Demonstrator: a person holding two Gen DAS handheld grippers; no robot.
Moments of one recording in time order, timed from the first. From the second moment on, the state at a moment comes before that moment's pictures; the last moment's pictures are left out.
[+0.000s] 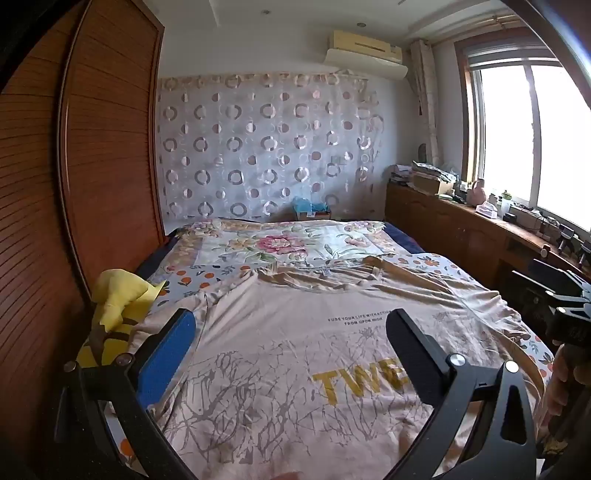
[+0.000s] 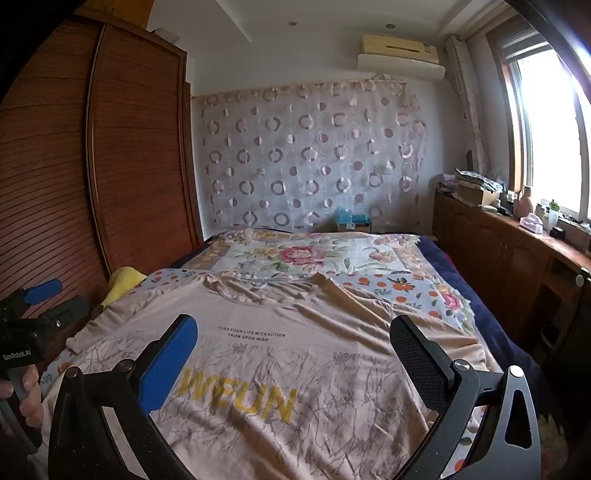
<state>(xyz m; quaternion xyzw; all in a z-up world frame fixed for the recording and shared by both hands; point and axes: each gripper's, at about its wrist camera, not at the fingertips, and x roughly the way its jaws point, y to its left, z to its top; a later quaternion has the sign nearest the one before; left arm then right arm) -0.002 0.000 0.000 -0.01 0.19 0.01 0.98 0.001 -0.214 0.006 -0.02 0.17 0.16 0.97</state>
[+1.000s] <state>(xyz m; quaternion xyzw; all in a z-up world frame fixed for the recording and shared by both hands) 0.001 0.003 0.003 -0.01 0.20 0.01 0.98 -0.001 -0.213 0.005 -0.02 0.17 0.16 0.97</state>
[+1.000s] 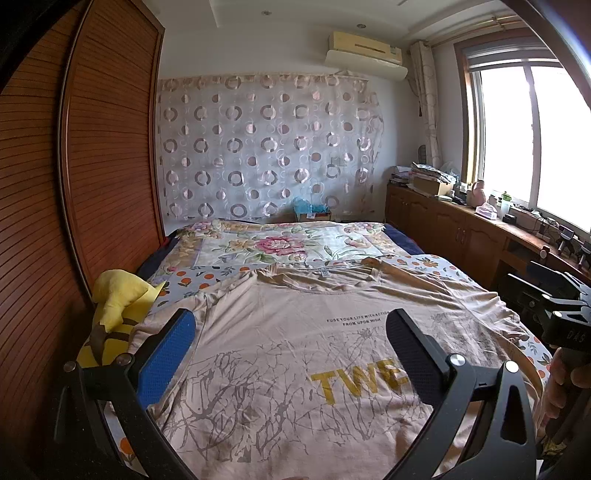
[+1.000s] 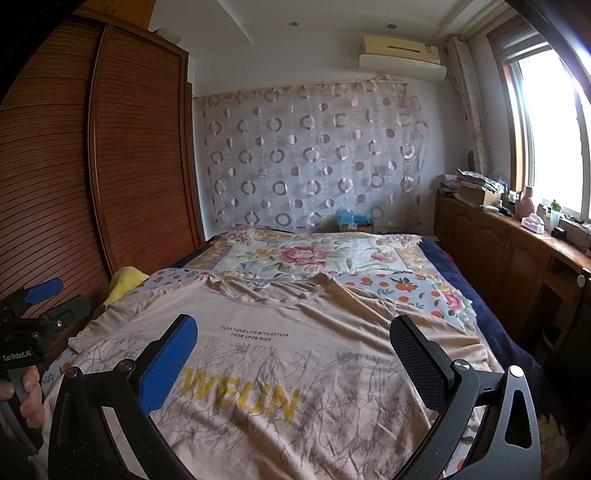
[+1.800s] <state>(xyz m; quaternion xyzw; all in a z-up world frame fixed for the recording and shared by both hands) -0.001 0.001 0.004 -0.01 0.20 0.01 0.98 0.000 -0.213 0.005 -0.02 0.17 0.16 0.97</state>
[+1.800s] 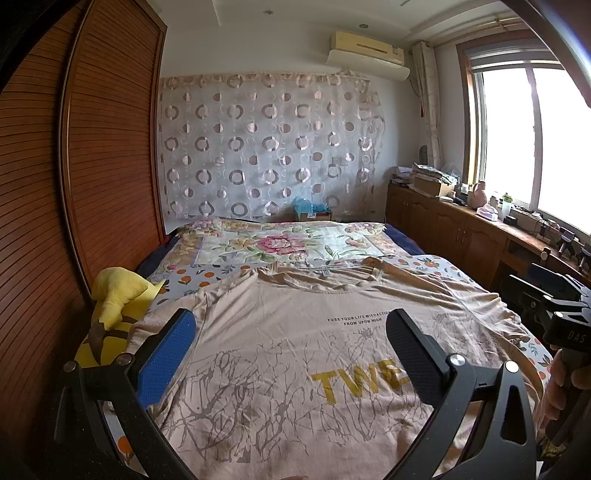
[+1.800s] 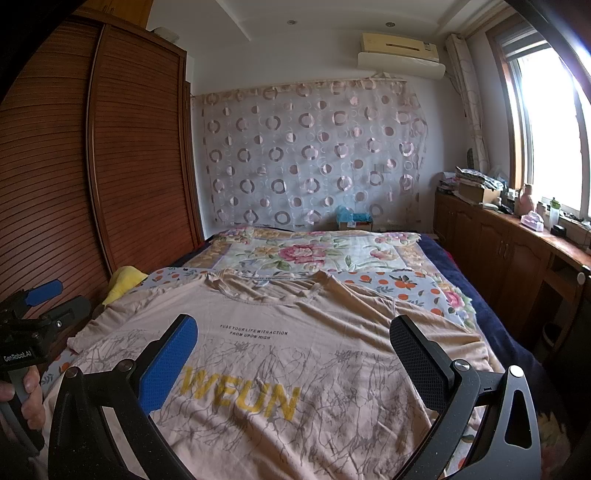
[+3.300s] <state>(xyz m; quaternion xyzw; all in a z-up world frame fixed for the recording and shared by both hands) -0.003 -0.002 0.014 -0.02 0.20 0.01 0.98 0.005 -0.208 0.000 -0.01 0.17 0.18 0.97</state>
